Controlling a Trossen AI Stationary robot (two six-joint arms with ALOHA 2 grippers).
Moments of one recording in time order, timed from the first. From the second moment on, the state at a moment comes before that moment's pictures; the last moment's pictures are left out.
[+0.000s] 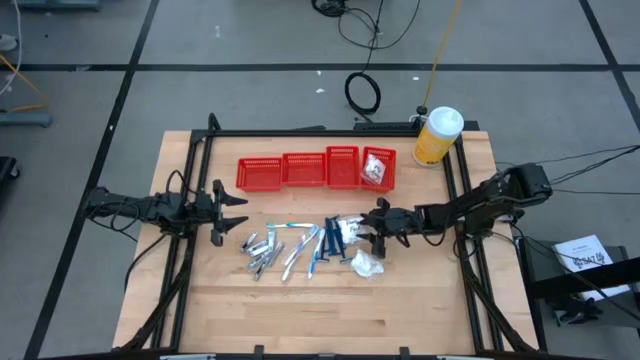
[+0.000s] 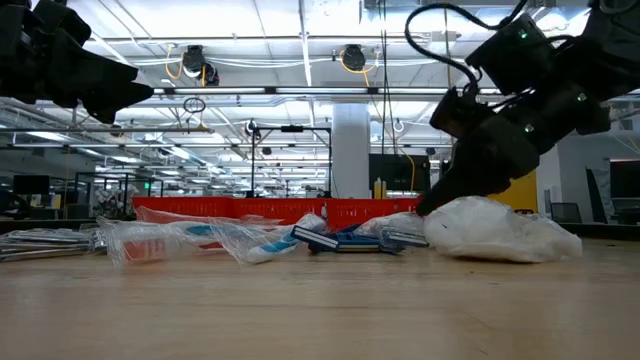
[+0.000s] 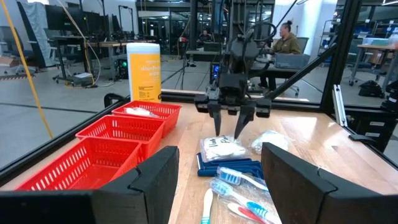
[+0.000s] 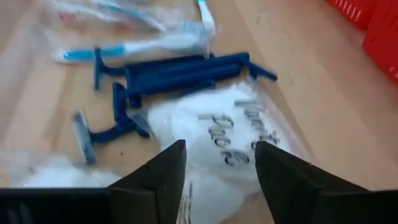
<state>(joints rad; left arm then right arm) -0.20 0.01 0.05 -0.03 -0.28 -0.03 0.10 1.53 0.38 0.54 0.15 0.23</state>
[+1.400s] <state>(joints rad) -0.20 0.01 0.05 -0.03 -0.28 -0.03 -0.33 1.11 0.39 0.35 0.35 -0.03</state>
